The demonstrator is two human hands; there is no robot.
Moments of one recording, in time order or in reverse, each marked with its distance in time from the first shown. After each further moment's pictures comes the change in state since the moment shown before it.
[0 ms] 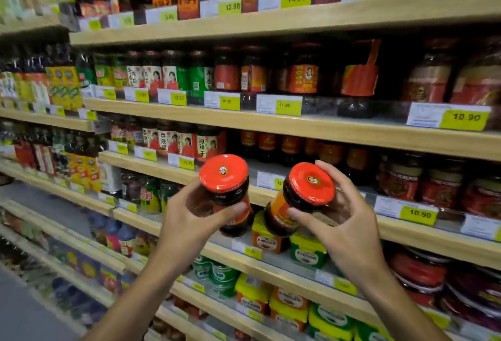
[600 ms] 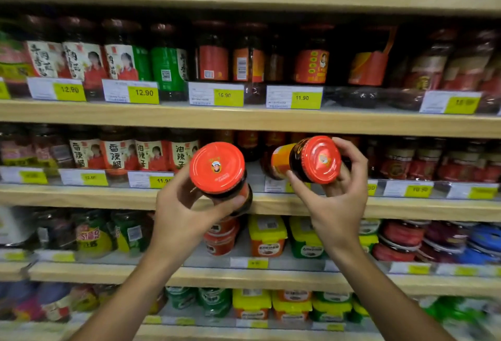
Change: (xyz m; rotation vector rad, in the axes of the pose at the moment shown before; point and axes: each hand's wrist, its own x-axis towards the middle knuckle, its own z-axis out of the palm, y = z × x) left_hand 0.113 -0.072 -0.060 -0.208 -0.154 0.162; right_hand 0.056 0.020 0.113 -0.149 0.540 -0.228
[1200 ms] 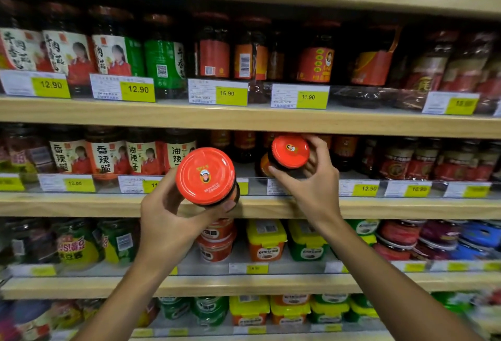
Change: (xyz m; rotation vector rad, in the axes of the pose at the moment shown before) left_hand 0.010 -0.023 -0.018 -0.032 0.018 0.109; right_hand 0.026 0.043 0.032 -0.246 -0.131 0.124
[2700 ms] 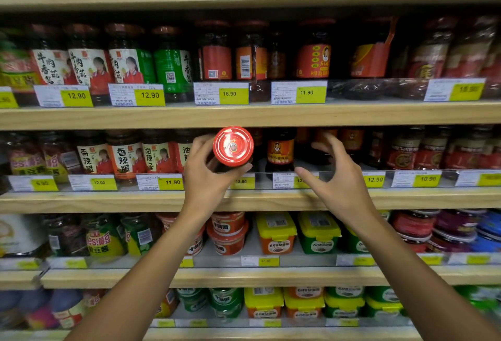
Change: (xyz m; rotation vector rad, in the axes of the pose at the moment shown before) left_hand 0.052 -0.053 0.031 0.173 0.001 0.059; right_hand -0.008 0.000 -0.046 -0.336 -0.174 0.096
